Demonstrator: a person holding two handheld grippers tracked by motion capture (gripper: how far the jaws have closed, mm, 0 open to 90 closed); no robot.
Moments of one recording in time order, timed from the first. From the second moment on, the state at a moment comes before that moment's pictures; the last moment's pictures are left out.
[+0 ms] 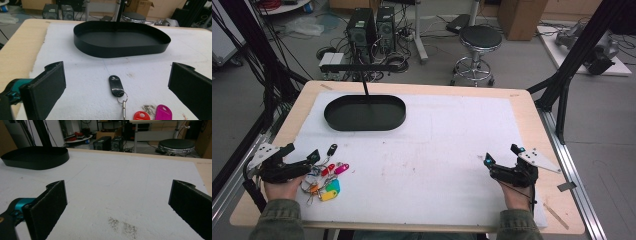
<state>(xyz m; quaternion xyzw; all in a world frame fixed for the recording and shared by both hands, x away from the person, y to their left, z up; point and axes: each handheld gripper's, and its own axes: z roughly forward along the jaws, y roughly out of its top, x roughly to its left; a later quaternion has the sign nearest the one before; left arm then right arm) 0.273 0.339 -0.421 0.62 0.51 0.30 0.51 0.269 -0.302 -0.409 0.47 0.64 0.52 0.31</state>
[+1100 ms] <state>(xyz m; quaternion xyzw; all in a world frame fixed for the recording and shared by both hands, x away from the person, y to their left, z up) 0.311 0.320 -0.427 0.74 0.51 0.19 0.40 0.271 -0.301 -0.410 0.46 0.65 0.52 0.29</state>
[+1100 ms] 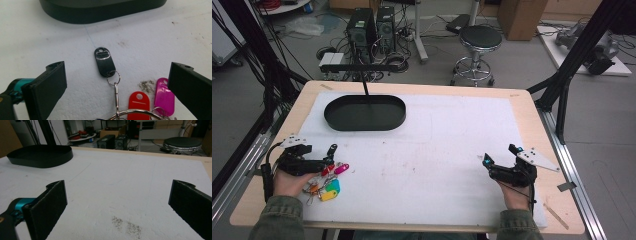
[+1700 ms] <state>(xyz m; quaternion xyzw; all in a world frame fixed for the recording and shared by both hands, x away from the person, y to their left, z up) 0.332 0.318 -0.425 0.79 0.50 0.15 0.32 0.270 -0.298 -0.410 0.45 0.66 0.52 0.30</state>
